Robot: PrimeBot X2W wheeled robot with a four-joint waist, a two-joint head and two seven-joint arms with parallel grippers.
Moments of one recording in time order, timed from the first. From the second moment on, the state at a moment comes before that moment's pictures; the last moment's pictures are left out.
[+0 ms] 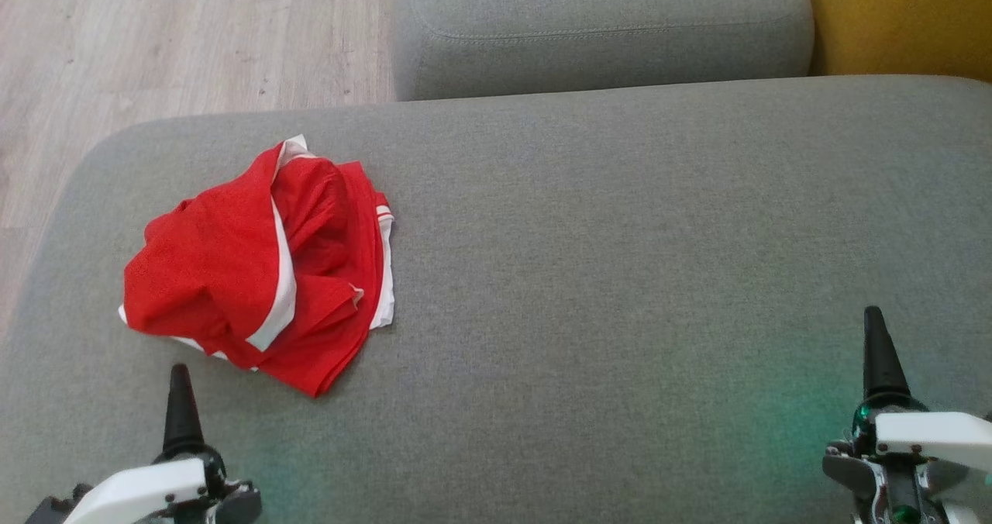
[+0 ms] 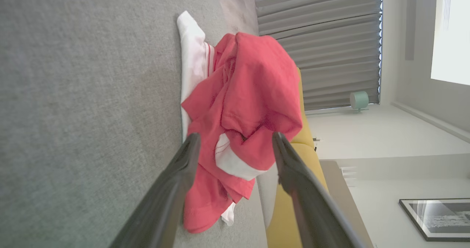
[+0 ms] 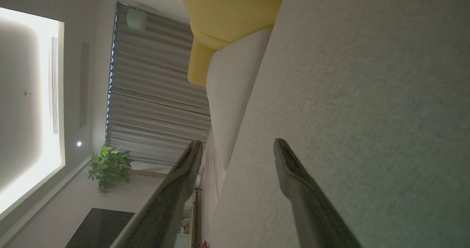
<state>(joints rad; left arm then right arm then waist) 0.00 0.04 0.07 0.28 -1.45 -0.12 0.02 0.00 -0.04 -0.12 0.28 1.30 0.13 0.02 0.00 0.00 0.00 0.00</state>
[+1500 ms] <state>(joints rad) -0.03 0.06 -0.17 0.14 -0.63 0.00 -0.10 0.00 -0.04 -0.01 0.11 0.48 0.13 -0.10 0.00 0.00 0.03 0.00</state>
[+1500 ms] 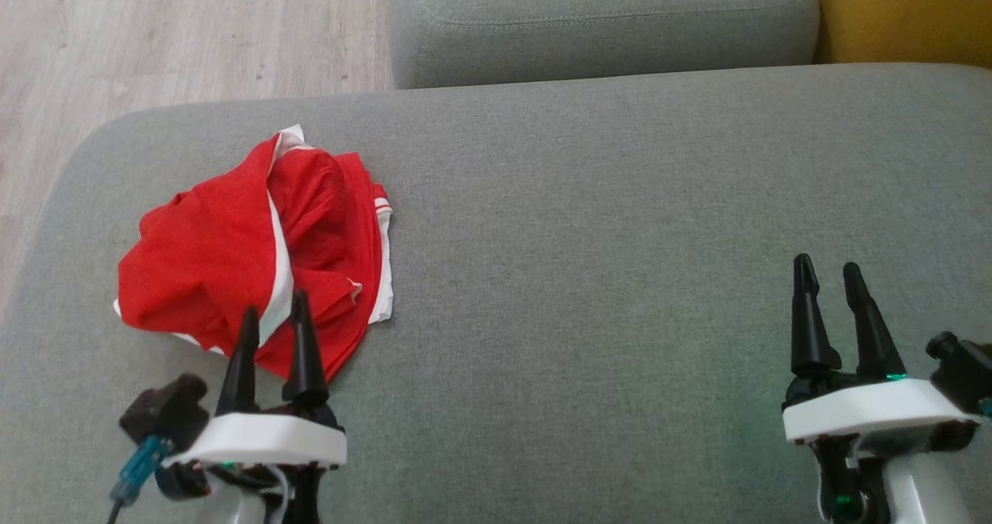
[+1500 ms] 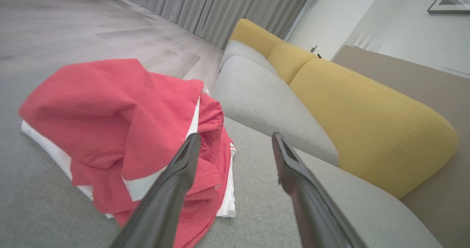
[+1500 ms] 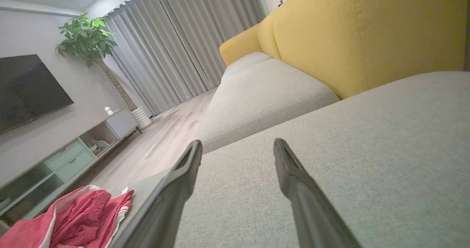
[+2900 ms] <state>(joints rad) -0.11 0.12 -0.37 0.14 -0.32 0.11 -0.22 -0.01 -0.04 0.01 0.09 0.02 0.13 -0.22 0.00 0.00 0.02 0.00</state>
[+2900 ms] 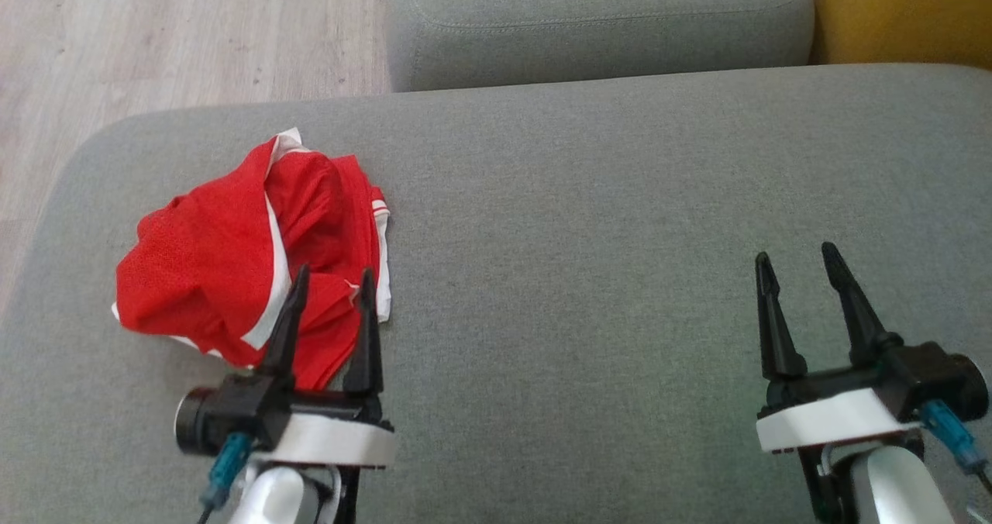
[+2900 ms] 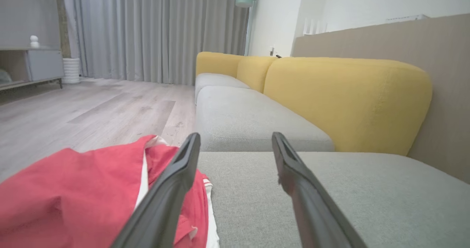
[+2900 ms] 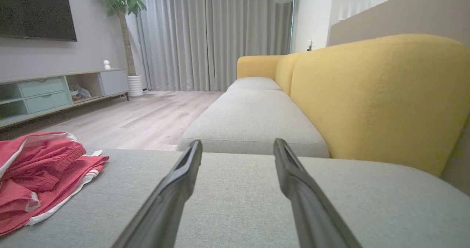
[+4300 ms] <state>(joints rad) -0.06 0.05 -0.22 0.26 -0.21 -0.02 -0.25 -0.01 -0.04 0.07 0.21 0.11 0.13 -0.25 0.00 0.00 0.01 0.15</state>
